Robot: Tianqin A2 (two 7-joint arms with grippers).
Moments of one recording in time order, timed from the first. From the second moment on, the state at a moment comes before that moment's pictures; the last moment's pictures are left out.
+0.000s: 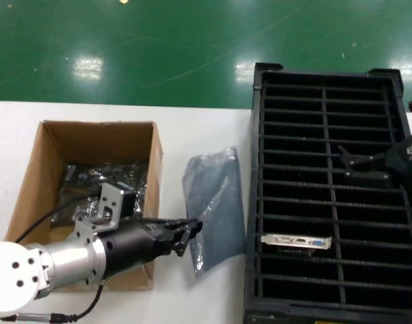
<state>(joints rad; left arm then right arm) -0.81 -0.84 2.68 -1.39 -1.81 0.28 -0.92 0.38 0.37 -1.53 1.72 0.91 -0.60 0.64</state>
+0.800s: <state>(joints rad) -0.48 -0.87 2.04 -1.81 -0.93 0.48 -1.49 0.38 0.37 -1.53 1.72 0.91 -0.60 0.64</state>
